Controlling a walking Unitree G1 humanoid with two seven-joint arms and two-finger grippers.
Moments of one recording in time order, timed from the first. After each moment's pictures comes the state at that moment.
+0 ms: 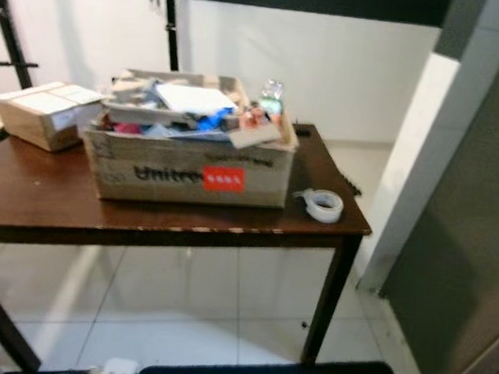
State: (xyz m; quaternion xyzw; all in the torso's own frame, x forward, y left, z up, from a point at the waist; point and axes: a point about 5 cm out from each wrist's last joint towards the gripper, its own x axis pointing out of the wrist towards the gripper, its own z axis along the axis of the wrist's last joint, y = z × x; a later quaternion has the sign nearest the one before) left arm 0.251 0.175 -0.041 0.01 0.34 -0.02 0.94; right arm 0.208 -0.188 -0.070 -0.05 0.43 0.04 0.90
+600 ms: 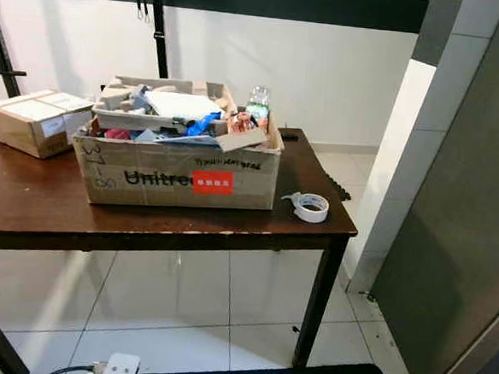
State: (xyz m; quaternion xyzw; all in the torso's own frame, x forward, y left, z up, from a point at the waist) left arm 0.251 0.177 -0.041 0.00 0.34 -0.02 0.94; right arm 0.206 -0.179 -0.072 -0.06 0.43 0.06 0.90
